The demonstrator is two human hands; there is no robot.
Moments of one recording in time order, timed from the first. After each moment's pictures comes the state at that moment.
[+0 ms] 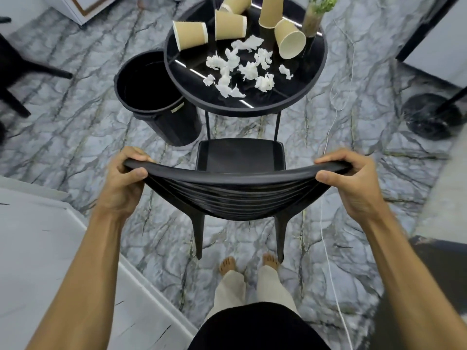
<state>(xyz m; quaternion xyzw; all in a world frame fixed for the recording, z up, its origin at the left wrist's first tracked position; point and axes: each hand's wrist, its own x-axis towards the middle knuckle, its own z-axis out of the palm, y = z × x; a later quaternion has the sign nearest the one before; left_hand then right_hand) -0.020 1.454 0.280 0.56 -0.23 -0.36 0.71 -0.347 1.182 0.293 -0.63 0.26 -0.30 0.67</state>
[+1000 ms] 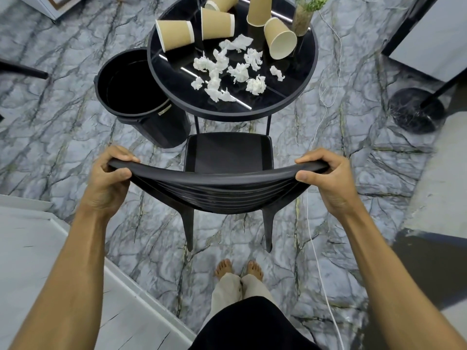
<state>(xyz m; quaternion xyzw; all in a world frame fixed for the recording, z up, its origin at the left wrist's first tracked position) 0.034 1.434 0.261 0.55 -0.25 -0.39 0.70 -0.307 1.171 0.274 -0.62 0.29 -0.29 0.67</state>
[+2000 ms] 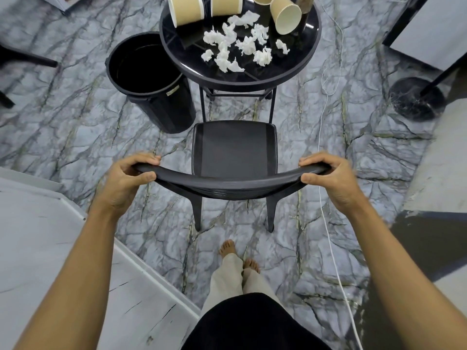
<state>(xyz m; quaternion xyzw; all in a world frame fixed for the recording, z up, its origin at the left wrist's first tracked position) -0.024 1.531 0.237 0.65 -0.27 -0.38 0.60 -0.375 1.253 0.248 -0.64 0.32 -0.22 0.67</state>
